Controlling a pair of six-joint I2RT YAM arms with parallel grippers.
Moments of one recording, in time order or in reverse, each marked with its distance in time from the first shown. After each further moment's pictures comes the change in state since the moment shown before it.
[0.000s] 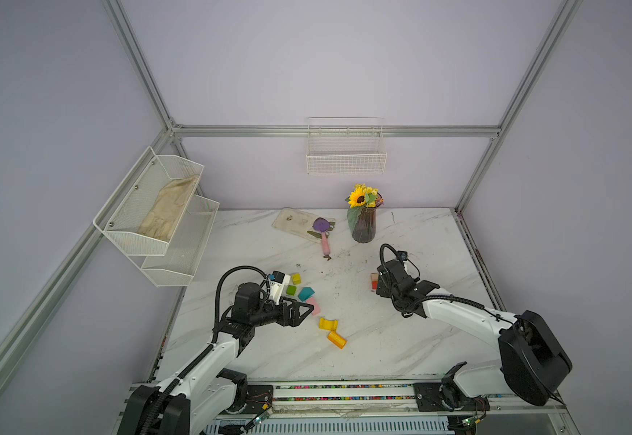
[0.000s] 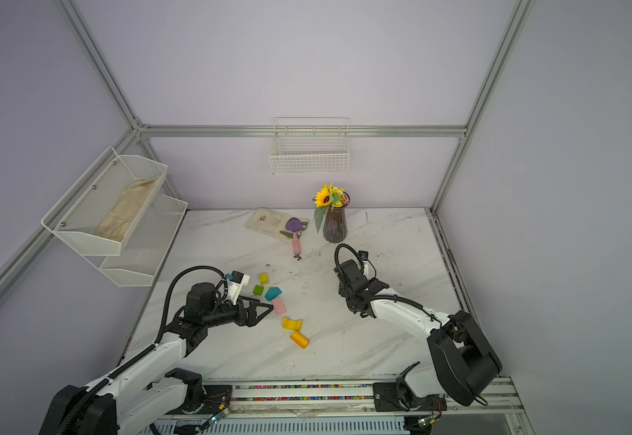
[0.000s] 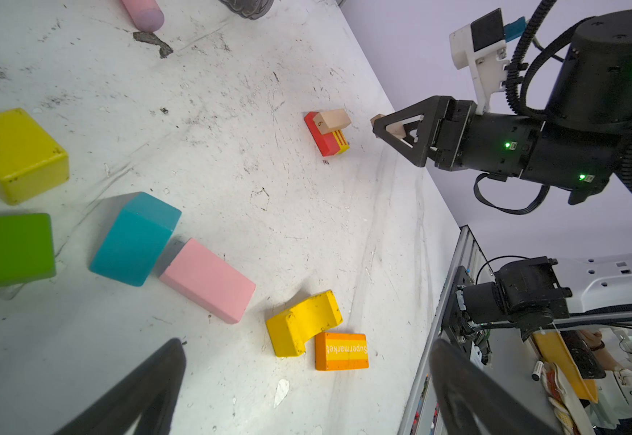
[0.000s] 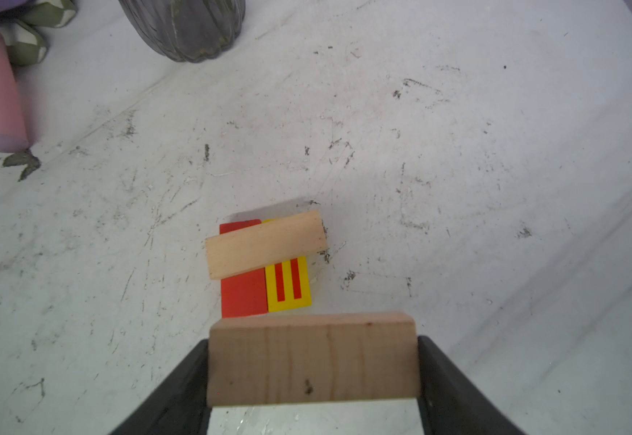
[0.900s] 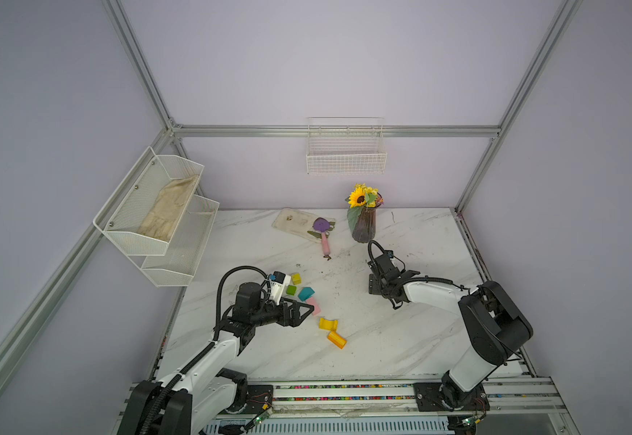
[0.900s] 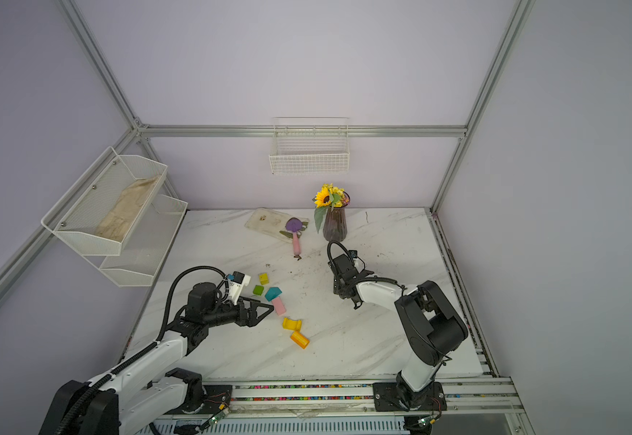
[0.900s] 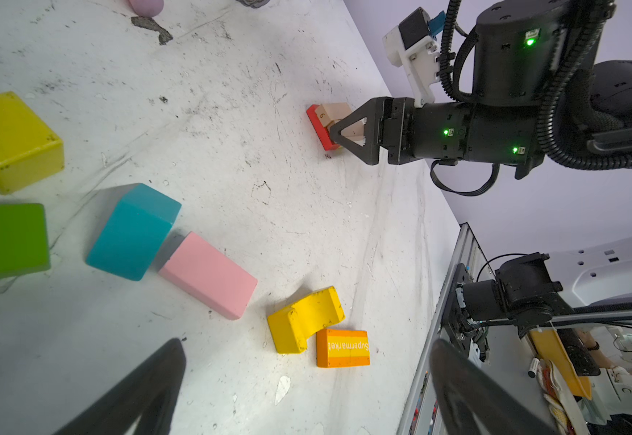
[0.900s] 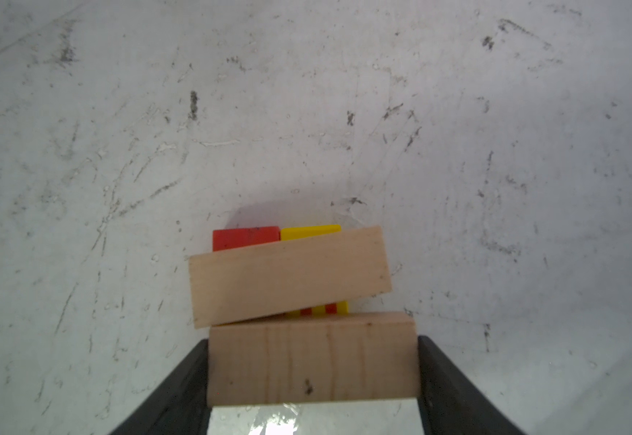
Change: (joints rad) left arm 0.000 0.026 0.000 0.003 0.005 0.000; right arm -0.039 0.254 0.120 0.029 -0.084 -0.071
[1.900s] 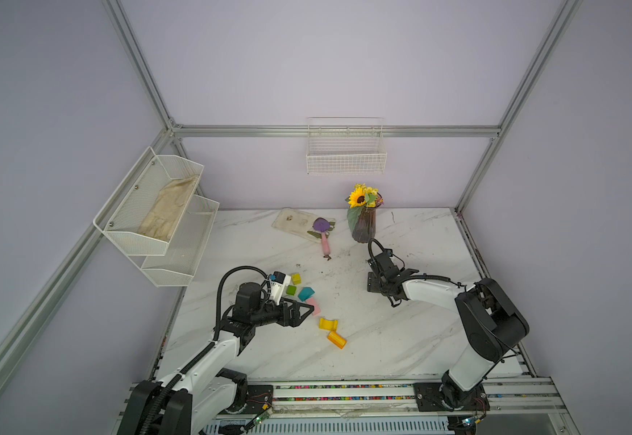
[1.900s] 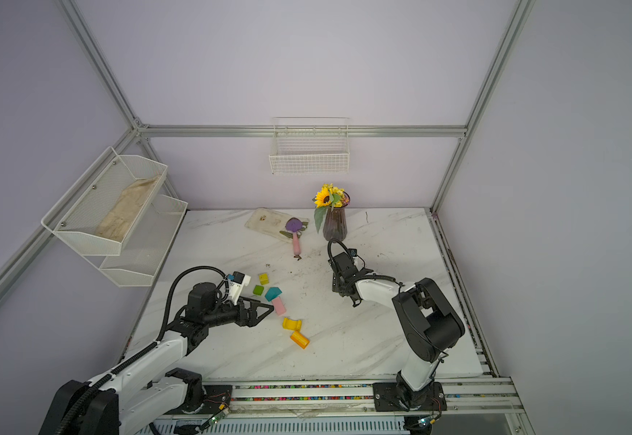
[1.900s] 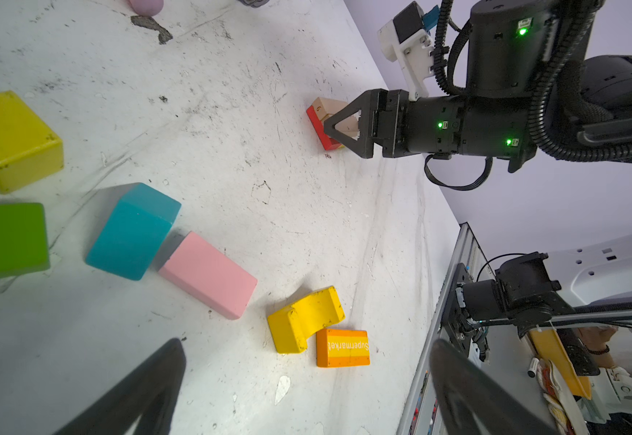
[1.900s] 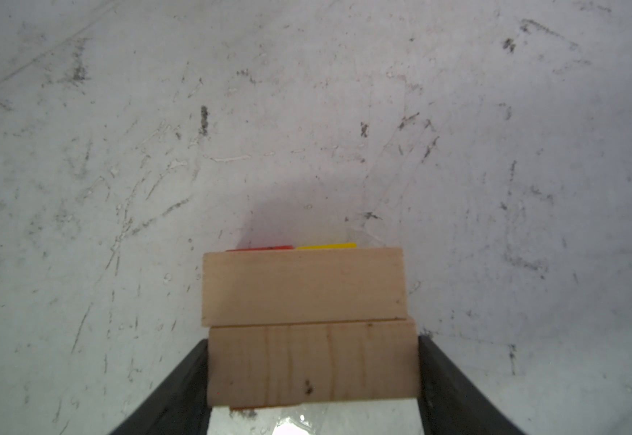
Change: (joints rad) left arm 0.000 0.000 0.000 0.000 0.000 0.000; right arm -0.012 0.029 0.018 0.026 -0.031 0.009
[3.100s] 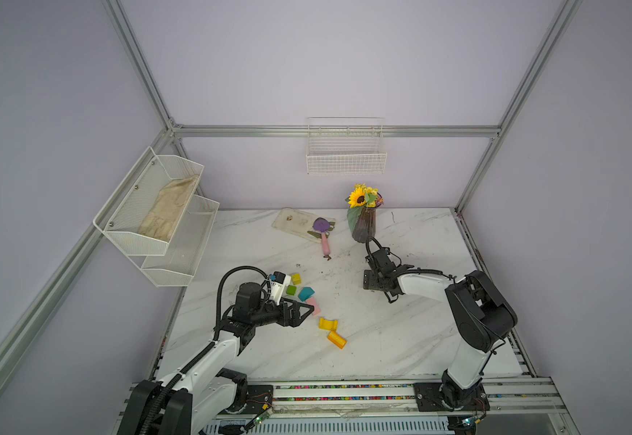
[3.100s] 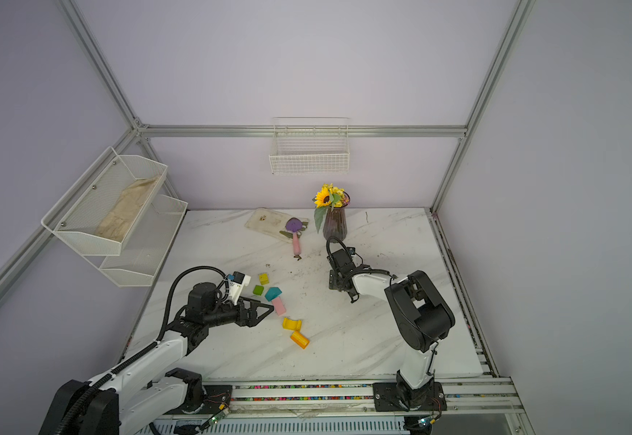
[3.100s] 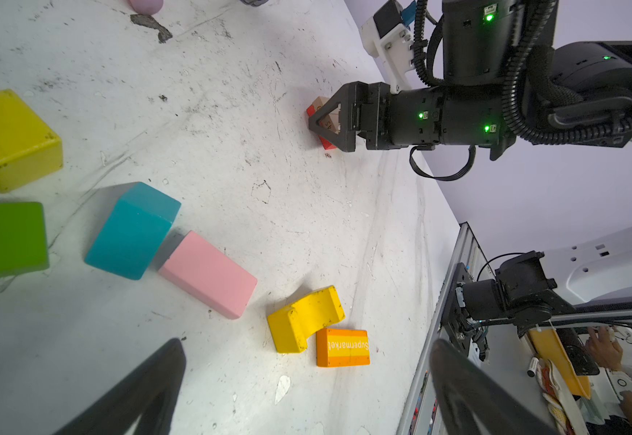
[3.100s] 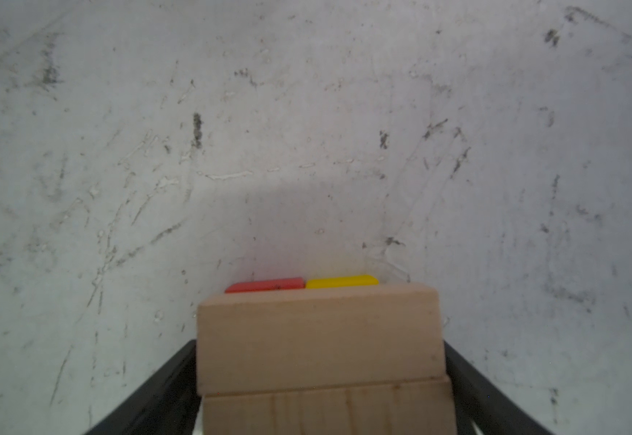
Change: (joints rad) left arm 0.000 0.002 0.000 0.000 0.001 0.000; right arm -0.019 0.089 0.068 -0.005 -0.023 0.004
